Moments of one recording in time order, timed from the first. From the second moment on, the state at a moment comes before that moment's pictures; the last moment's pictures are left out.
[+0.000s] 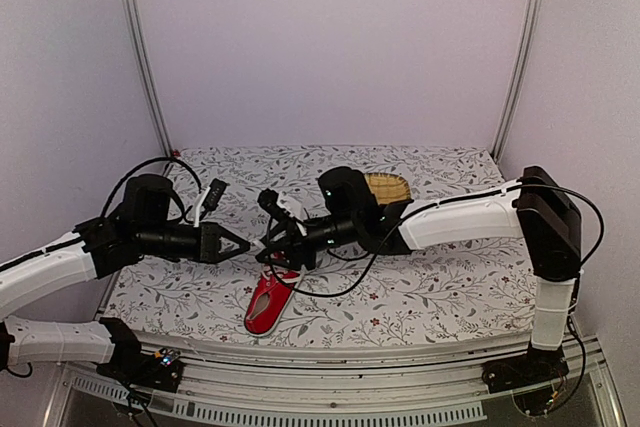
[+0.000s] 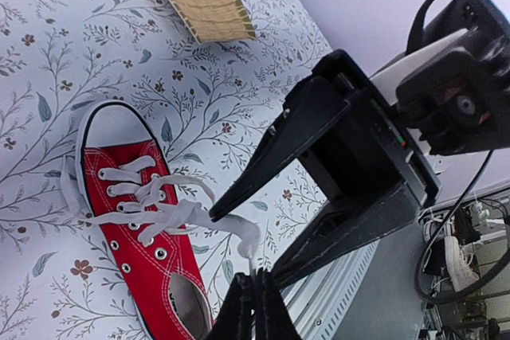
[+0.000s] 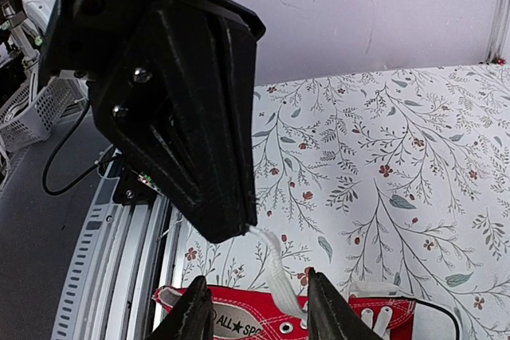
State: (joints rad) left arm -0.63 0.93 0.63 -0.25 0.47 -0.53; right arm 1.03 1.97 1.35 0.25 -0.57 -0.03
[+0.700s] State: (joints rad) left arm -0.55 1.08 0.45 0.00 0.38 -0.49; right arm 1.03 1.96 1.26 0.35 -0.46 0.04
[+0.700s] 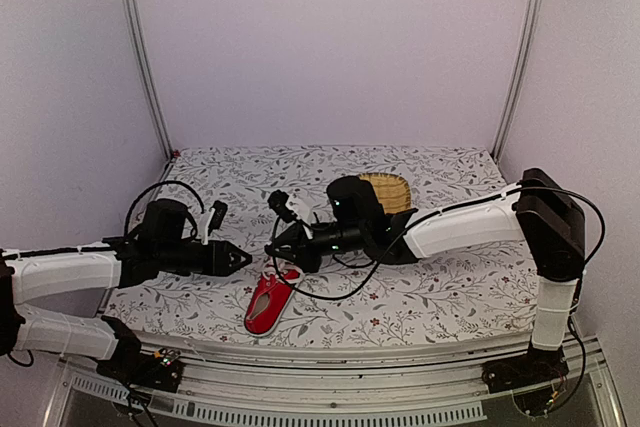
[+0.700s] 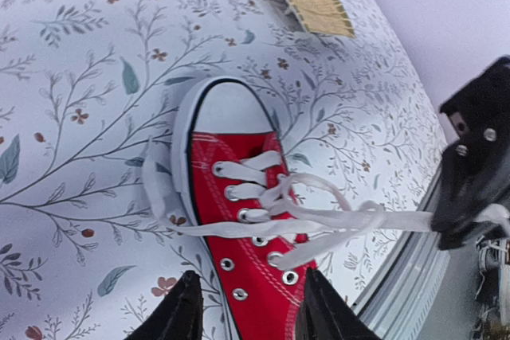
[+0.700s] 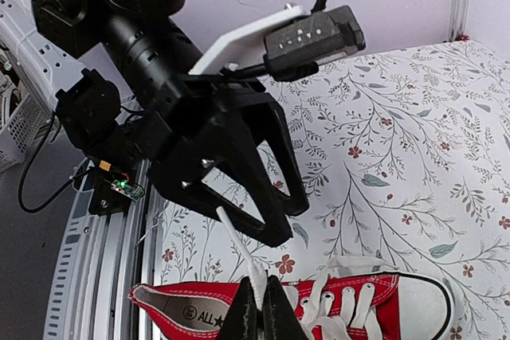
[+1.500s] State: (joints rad) left arm -0.54 1.43 0.37 0.42 0.43 -0.20; right arm 1.01 1.95 1.23 0.44 -0.47 0.13
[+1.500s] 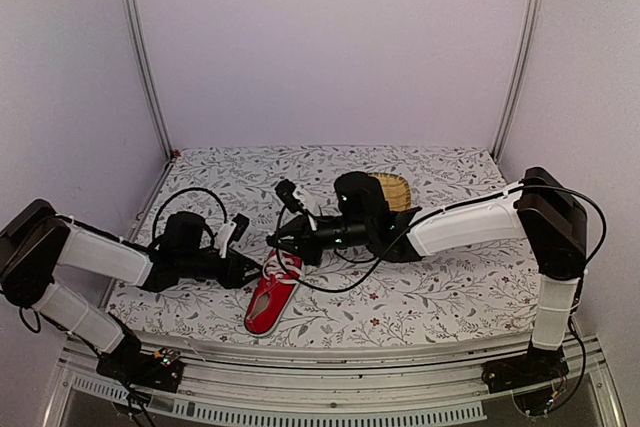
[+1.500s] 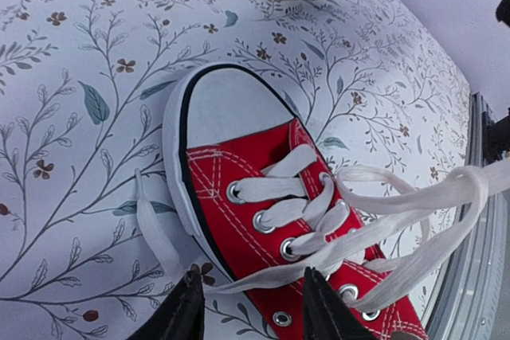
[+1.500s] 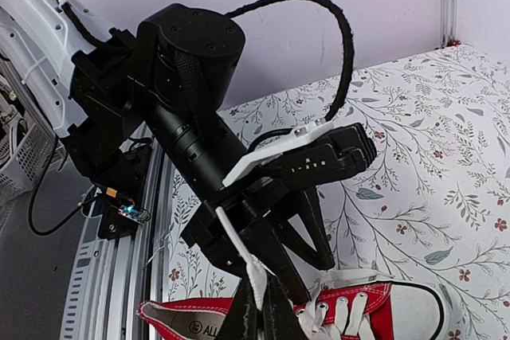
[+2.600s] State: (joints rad) left arm -0.66 1.53 0.49 0.42 0.28 -0.03; right arm 0.99 1.95 1.23 0.45 -0.53 0.17
